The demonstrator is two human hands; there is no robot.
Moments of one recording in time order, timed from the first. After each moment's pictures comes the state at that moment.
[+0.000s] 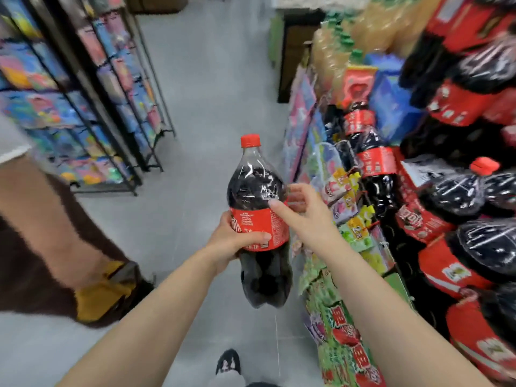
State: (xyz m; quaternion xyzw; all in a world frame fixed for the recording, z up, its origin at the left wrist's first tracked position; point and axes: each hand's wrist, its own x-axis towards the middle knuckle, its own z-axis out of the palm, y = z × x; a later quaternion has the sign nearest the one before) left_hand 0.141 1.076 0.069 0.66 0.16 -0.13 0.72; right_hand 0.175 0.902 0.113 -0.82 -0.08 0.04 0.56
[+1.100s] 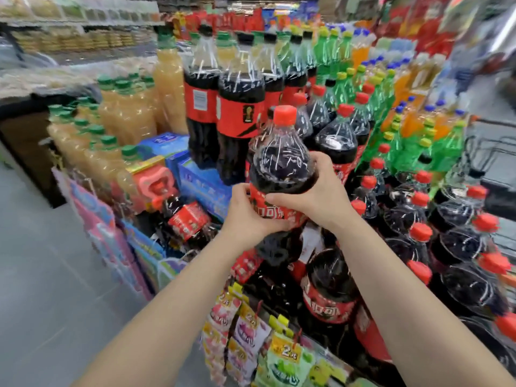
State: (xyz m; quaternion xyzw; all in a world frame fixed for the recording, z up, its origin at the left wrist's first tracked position) left_hand 0.469 0.801 0.168 0.76 -0.33 -0.15 0.55; right_hand 0.357 0.701 0.231 -0.82 0.26 -0.31 0.41
